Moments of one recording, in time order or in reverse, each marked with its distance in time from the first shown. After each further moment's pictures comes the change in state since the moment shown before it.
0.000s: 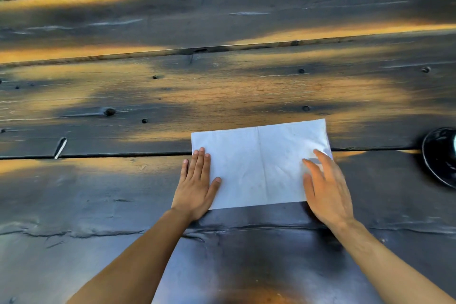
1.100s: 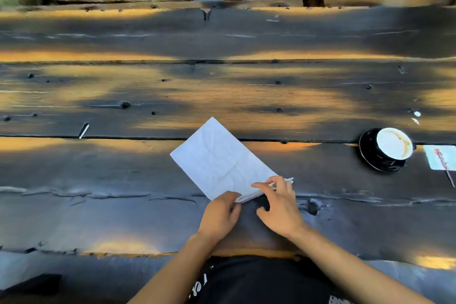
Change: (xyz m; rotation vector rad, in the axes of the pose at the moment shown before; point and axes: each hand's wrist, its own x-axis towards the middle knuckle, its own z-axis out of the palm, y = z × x) left_hand -0.137 0.143 -0.026 -0.581 0.100 0.027; right_hand -0.105 -0.074 -0.096 0.237 -0.394 -0.028
